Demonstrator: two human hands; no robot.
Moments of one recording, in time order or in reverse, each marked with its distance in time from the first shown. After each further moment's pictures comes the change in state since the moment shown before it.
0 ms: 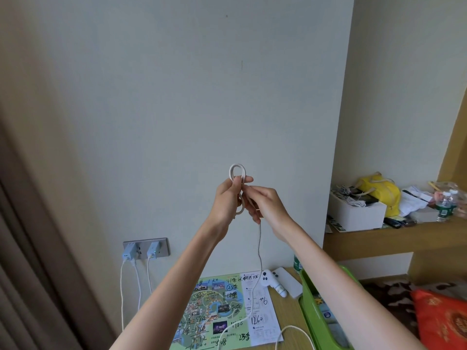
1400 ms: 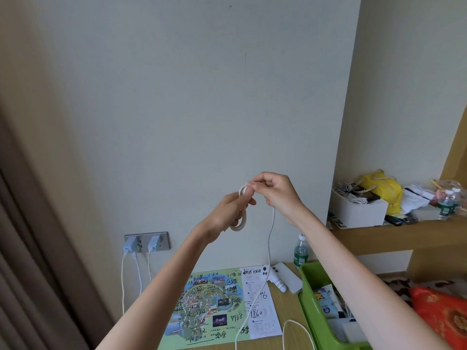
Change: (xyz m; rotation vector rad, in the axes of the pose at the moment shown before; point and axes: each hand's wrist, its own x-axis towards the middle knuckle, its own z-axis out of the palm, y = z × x) left_hand -0.001 -0.026 -0.019 0.261 -0.238 -0.177; right_hand 0.015 0.002 -0.025 -0.116 0.026 -0.067
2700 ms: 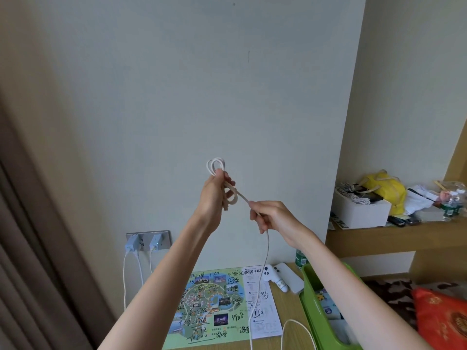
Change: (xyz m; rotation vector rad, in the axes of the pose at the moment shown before) left_hand 0.011 0.008 -0.016 -0.497 0.366 0.050; right_hand -0.023 0.038 0.005 0.160 -0.265 0.249
